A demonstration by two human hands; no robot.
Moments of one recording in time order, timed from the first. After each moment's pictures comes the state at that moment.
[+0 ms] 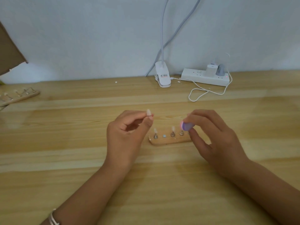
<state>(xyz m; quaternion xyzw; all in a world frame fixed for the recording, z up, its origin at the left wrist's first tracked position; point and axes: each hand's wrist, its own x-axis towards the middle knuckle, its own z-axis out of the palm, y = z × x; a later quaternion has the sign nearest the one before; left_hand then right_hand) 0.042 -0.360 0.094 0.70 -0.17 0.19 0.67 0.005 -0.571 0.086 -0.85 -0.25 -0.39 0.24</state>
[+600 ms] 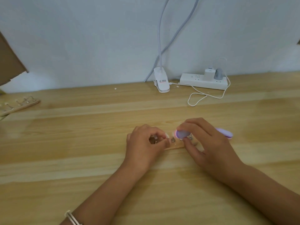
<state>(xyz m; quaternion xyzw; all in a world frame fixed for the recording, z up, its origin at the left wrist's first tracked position) 0.053 -0.382 0.084 0.87 -0.17 0.08 0.47 0.008 -0.563 0.083 -0.88 -0.23 -0.35 0.24</state>
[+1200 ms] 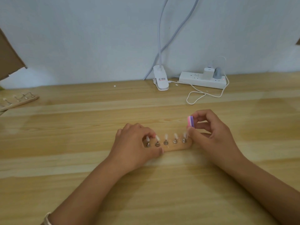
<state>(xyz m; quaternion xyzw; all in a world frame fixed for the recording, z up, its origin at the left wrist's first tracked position) 0.055 -0.355 0.089 0.95 -0.20 0.04 0.25 0.011 -0.569 0.088 -0.80 0.00 -0.20 0.57</state>
